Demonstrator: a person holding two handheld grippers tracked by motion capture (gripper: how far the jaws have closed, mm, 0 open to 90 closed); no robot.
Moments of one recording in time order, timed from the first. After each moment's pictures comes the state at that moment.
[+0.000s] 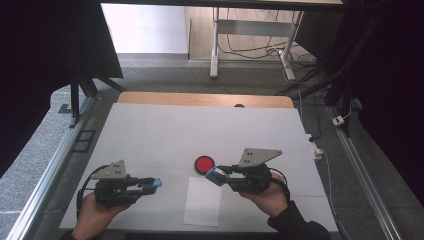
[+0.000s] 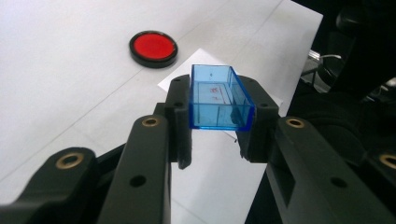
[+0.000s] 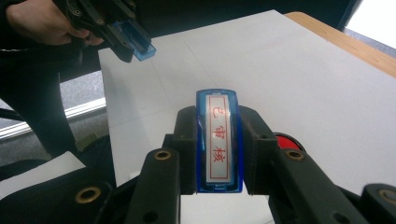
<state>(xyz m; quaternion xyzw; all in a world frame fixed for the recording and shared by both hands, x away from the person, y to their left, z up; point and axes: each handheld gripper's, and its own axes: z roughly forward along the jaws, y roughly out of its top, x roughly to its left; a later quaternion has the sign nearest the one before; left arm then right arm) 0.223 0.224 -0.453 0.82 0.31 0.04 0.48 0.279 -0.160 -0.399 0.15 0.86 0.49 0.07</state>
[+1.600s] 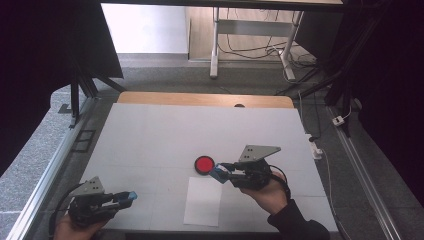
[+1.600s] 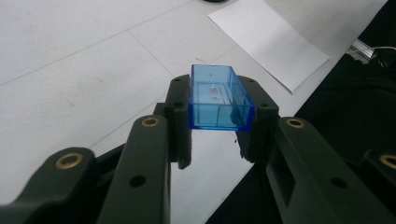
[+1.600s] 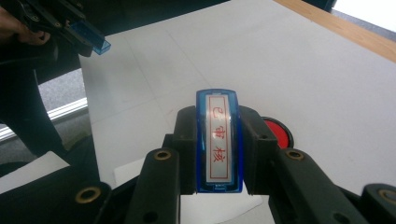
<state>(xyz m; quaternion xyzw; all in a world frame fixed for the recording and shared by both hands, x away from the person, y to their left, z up) 0.183 0.263 -0.476 0.81 0.41 0.06 0.42 0.290 -0.163 -0.406 0.19 0.86 0.47 0.08</state>
